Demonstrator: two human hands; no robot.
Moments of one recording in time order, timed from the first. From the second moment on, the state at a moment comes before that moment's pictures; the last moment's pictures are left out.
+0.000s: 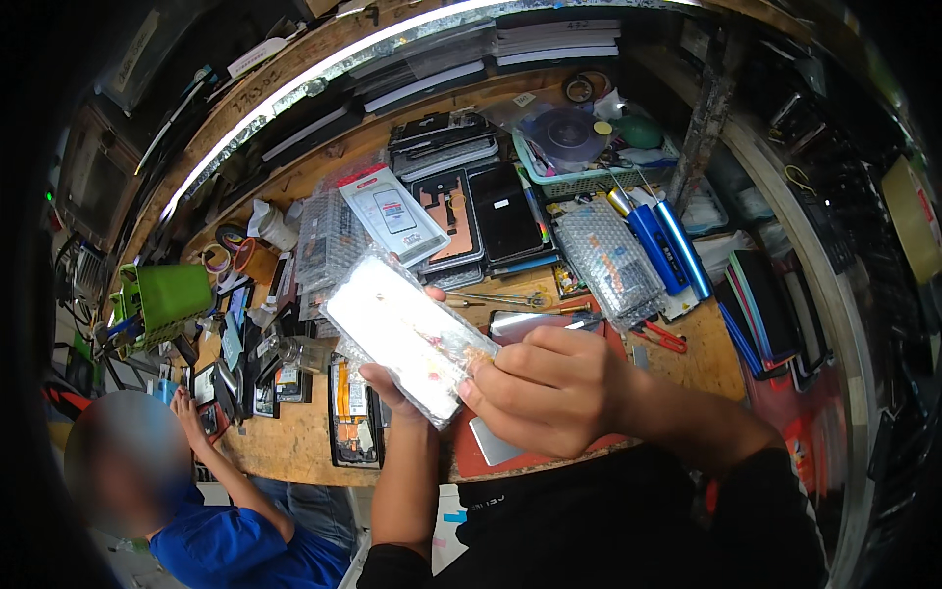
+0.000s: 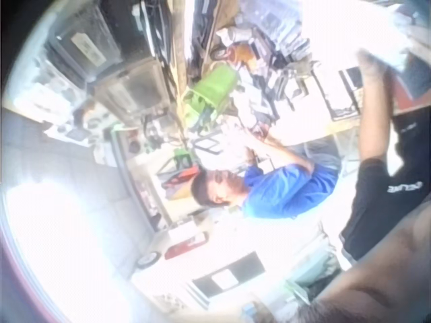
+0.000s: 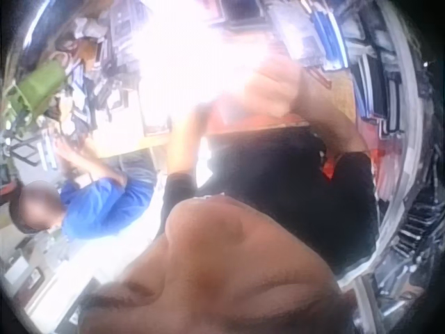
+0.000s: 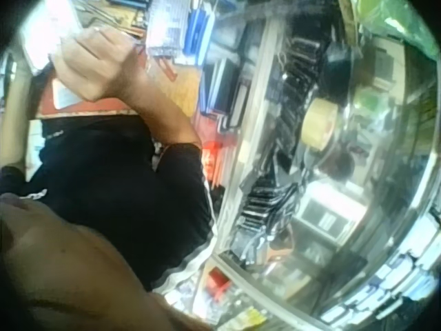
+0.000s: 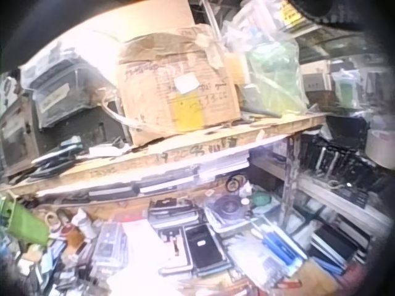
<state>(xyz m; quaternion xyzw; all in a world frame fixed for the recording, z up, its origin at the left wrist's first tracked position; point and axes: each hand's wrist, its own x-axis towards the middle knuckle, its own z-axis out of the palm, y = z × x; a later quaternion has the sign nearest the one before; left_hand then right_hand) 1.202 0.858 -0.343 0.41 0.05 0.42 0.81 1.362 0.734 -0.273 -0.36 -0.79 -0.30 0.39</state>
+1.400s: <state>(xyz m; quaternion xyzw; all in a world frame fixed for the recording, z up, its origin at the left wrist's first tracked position) 1.245 0.790 -0.338 0.38 0.10 0.37 0.84 1.382 0.708 -0.344 -0.37 -0.38 0.51 0.67</state>
